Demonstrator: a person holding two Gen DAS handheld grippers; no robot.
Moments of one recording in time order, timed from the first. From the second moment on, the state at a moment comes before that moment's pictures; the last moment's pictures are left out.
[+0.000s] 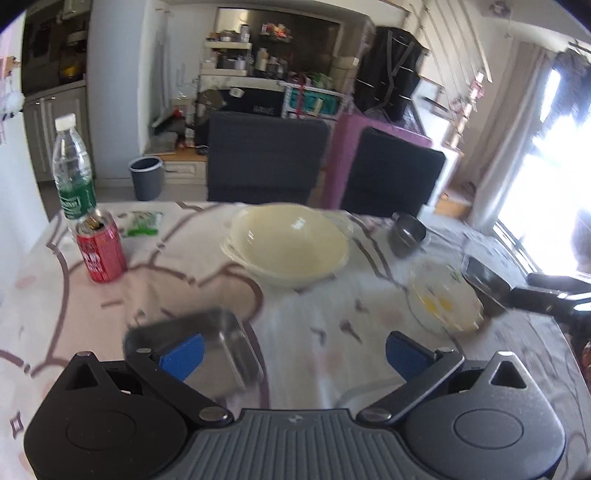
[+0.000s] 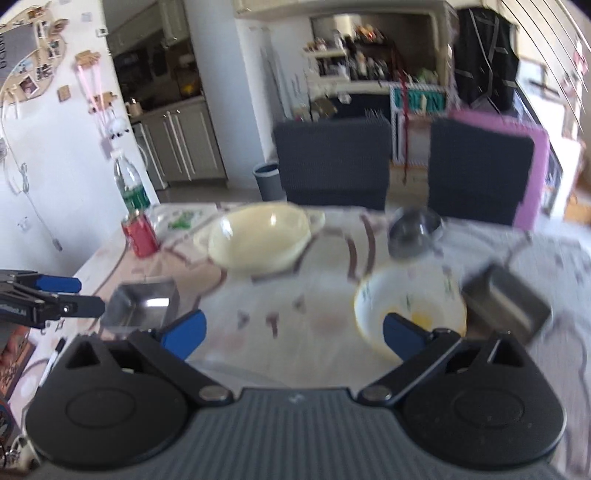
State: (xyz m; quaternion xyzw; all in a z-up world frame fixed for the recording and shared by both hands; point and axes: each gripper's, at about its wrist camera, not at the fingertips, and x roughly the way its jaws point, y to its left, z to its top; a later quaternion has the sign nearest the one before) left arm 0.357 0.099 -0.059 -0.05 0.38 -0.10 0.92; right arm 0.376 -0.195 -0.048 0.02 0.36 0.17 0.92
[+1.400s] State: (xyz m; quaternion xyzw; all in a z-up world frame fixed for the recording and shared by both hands) left arm 0.549 0.150 -0.177 -0.21 0.44 -0.02 0.88; right arm 0.651 -0.166 -0.170 0.13 0.46 0.18 0.86
